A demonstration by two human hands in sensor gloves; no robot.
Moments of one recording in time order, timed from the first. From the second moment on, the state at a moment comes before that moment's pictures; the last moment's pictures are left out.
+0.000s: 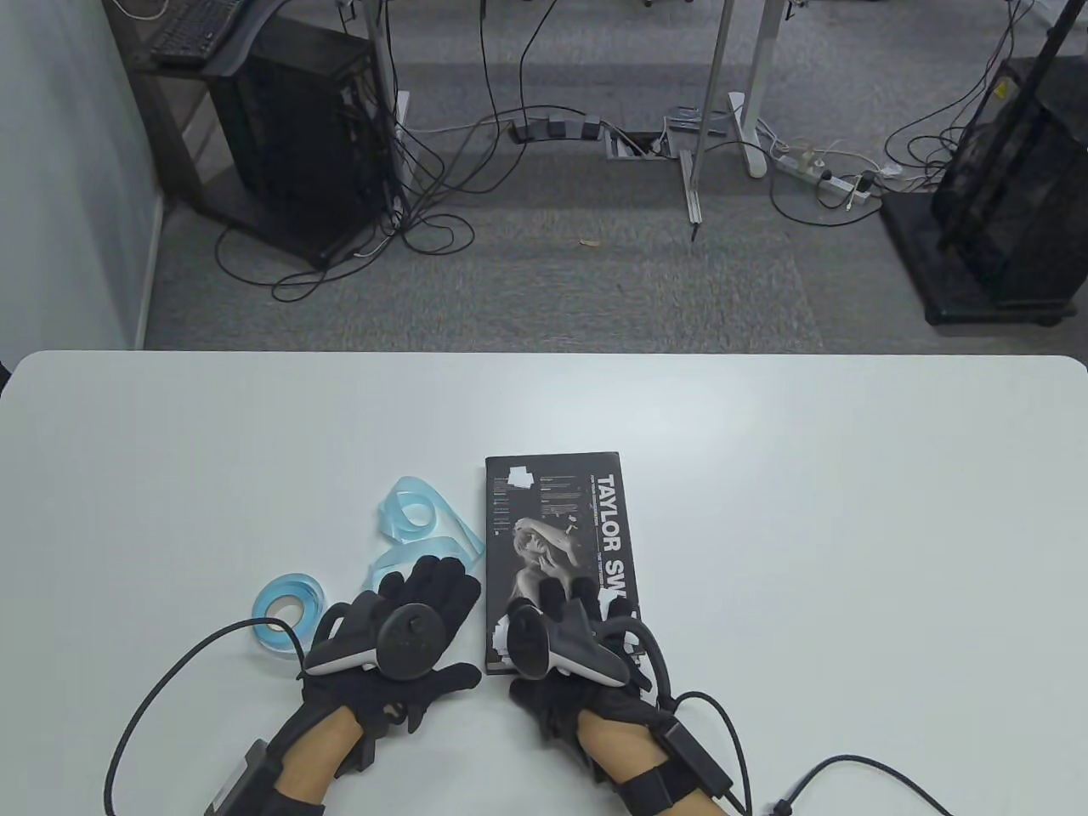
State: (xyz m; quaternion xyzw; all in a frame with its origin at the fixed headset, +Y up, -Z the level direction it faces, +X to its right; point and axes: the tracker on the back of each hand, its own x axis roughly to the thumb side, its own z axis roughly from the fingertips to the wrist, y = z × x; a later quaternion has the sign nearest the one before) left_hand -0.186 -0.758 -0.307 -0.16 -0.30 0.06 0.94; right_hand -0.004 -0.765 -0.304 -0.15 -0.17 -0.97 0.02
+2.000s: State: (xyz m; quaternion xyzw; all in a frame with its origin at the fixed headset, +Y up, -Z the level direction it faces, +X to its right) left_hand -0.347 -0.750 -0.309 -0.23 -0.01 0.01 0.97; right_hand 0.164 -0.737 -0.335 -0.01 -0.13 -0.96 -0.23
